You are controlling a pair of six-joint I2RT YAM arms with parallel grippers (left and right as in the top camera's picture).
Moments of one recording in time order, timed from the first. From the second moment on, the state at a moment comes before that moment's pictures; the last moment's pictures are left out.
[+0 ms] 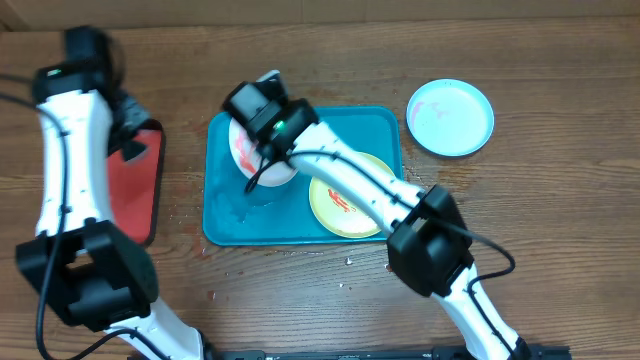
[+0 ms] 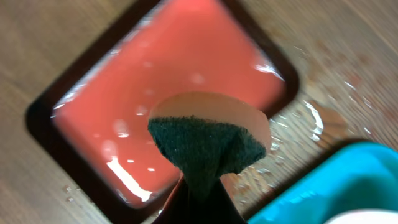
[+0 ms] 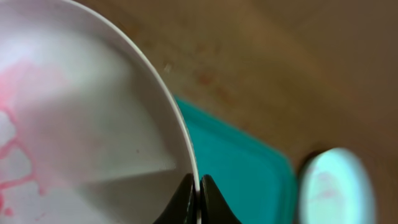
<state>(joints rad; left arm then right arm) 0.30 1.89 1.78 -1.20 -0.21 -0.55 0.87 2.35 2.19 -0.97 0.70 0.16</state>
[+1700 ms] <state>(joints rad) 0.46 1.89 1.78 -1.23 -0.12 -0.55 0.01 2.28 2.19 -1.22 -0.17 0.19</state>
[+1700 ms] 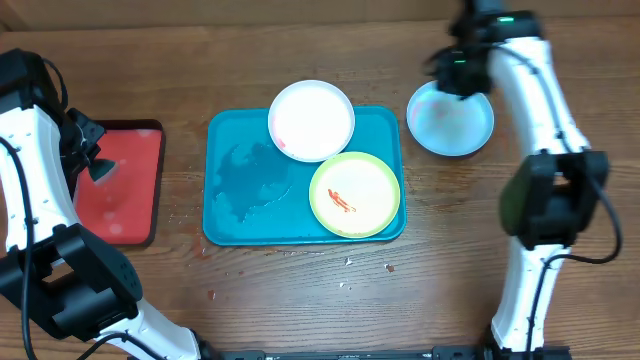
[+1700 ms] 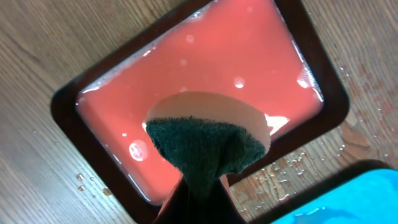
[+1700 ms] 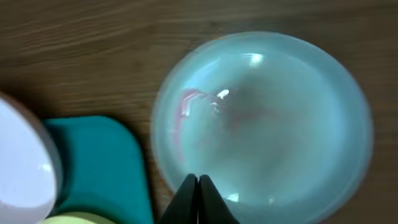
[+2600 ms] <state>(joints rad) 0.45 1.89 1.78 -1.23 -0.08 -0.55 0.45 2.28 1.80 -0.56 -0.10 0.13</state>
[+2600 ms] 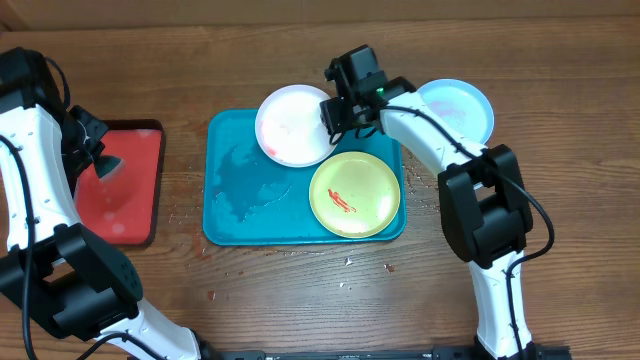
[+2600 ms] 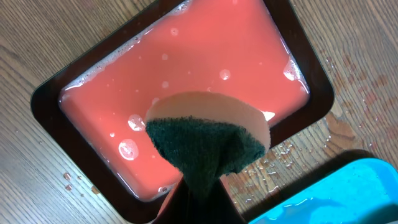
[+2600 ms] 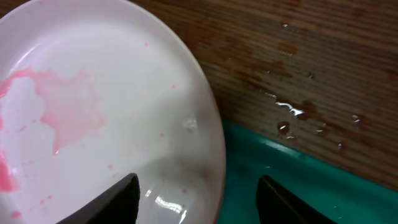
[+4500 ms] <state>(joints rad) 0.45 1.89 1.78 -1.23 -0.06 -0.54 0.29 2.18 1.97 -0.87 -0.12 0.39</state>
